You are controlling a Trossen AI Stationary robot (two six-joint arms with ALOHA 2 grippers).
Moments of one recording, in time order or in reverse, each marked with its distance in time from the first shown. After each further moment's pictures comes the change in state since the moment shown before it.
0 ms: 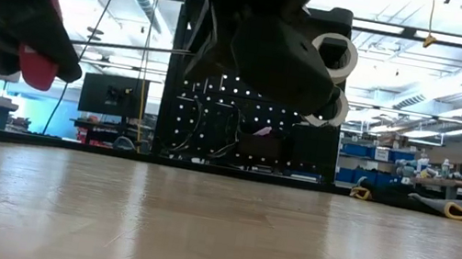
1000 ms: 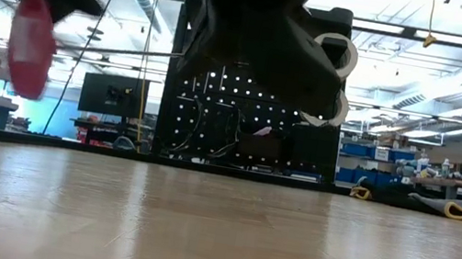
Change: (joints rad) left arm 0.006 -0.140 0.021 -0.052 -0.016 0.279; right arm 0.004 -0.001 0.000 0.022 -0.060 -0.050
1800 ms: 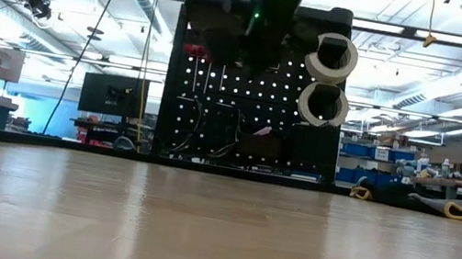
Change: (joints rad) left arm -0.103 -0.501 0.067 -0.137 -0.111 0.333; right arm -0.482 -0.169 0.000 -0.244 0.135 1.144
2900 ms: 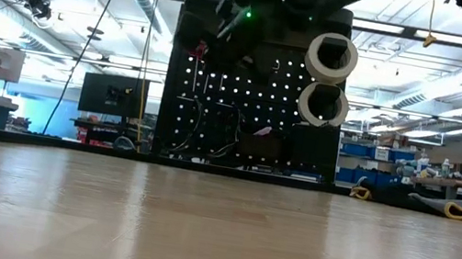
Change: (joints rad) left arm -0.026 0.001 0.001 -0.148 0.102 -0.226; right arm -0.175 -0.008 -0.231 1.082 -0.176 -0.245
